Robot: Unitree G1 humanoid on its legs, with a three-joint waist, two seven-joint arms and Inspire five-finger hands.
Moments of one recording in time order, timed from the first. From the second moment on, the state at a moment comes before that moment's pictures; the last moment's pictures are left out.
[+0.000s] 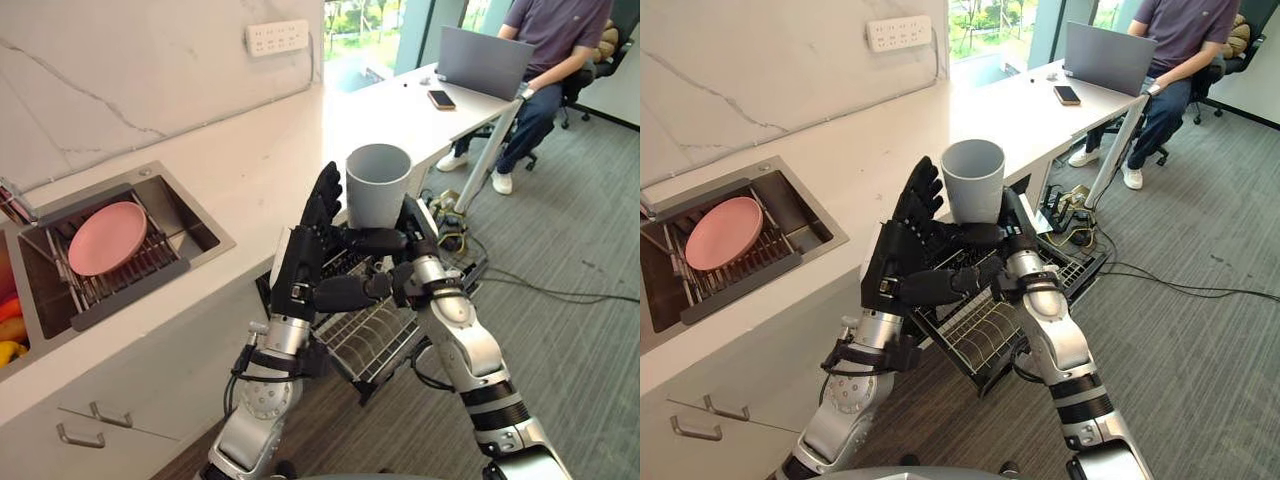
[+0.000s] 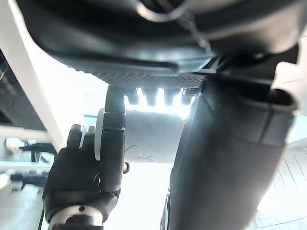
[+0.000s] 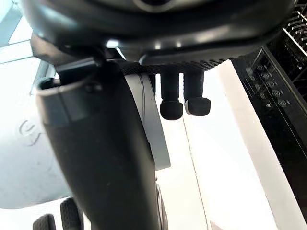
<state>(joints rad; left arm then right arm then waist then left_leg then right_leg) 0.06 0.14 -0.48 -0.28 -0.17 -0.31 0.12 -0.29 -0.22 0.14 -0.02 0.39 0.10 -0.12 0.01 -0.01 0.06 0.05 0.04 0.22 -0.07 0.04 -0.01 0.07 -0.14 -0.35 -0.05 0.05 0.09</state>
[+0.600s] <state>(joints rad) 0.21 0.19 -0.46 -0.26 -0.26 -0.18 -0.23 -0.06 -0.35 0.04 -0.03 0.35 0.12 -0.01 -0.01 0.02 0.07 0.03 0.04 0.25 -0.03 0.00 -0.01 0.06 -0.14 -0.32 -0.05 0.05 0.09</state>
